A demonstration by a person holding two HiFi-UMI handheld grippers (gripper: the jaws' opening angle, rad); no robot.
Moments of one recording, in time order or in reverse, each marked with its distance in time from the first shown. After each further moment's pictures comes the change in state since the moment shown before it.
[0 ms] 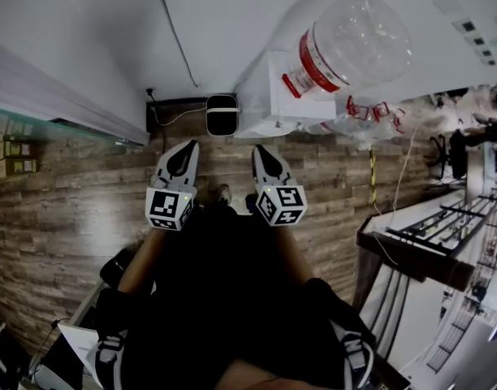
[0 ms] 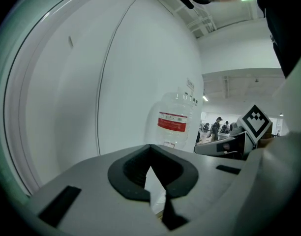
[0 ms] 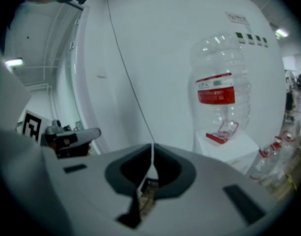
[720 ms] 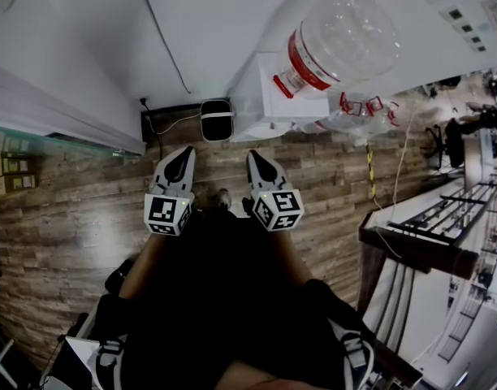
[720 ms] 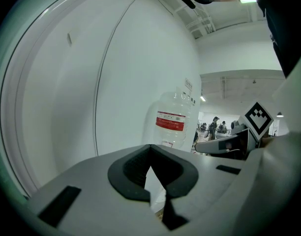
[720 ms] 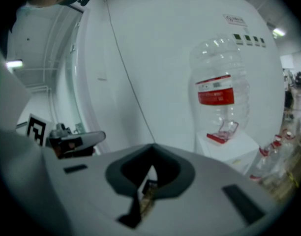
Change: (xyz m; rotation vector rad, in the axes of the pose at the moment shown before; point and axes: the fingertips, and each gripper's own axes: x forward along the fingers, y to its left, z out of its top) left arm 0.002 -0.001 -0.003 0.001 0.008 -0.032; right arm -0.007 0.009 0.002 0.015 -0.026 -0.001
